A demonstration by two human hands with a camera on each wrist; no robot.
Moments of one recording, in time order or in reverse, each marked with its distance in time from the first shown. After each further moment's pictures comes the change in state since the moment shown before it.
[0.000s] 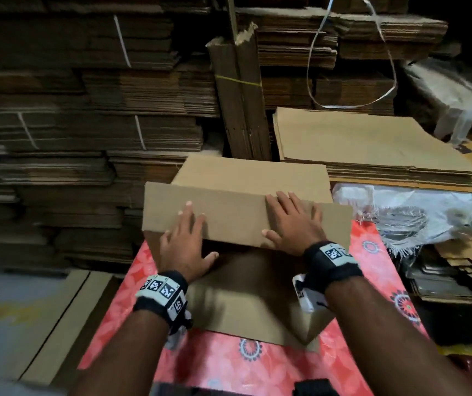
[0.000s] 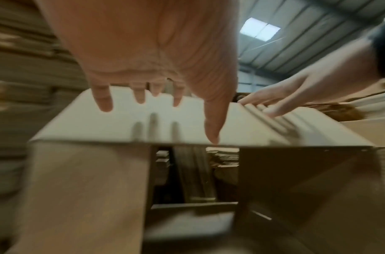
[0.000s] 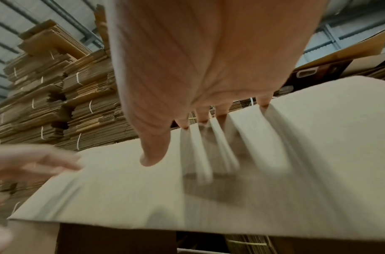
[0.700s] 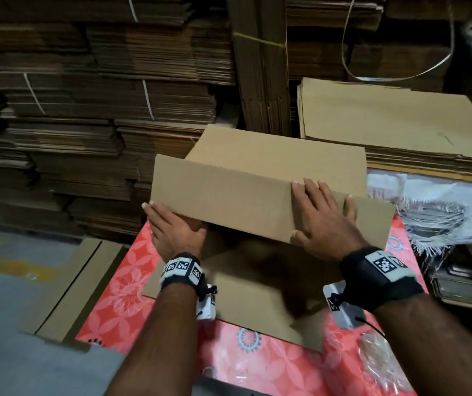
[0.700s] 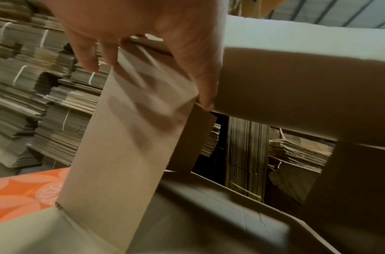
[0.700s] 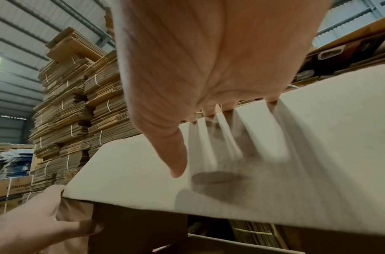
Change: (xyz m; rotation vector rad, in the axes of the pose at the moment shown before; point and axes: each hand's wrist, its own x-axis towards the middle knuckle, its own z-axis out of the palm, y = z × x) left_hand 0.031 -0.006 0.078 -0.360 0.274 -0.619; right_hand -0.006 0.037 0.009 0.010 -0.046 -0.045
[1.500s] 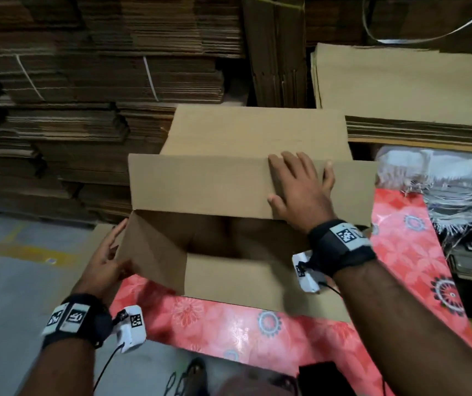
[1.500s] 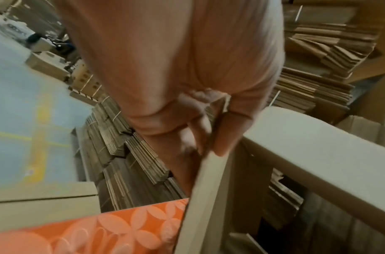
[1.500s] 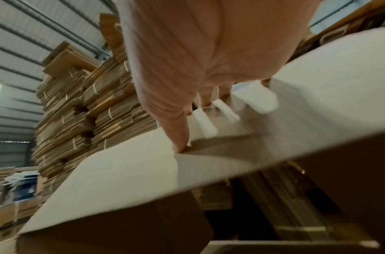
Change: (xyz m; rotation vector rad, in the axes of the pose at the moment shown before) left_hand 0.045 -0.166 -0.114 -0.739 -0.516 -0.195; right_hand 0.057 -0.069 0.018 0.077 0.222 -0.028
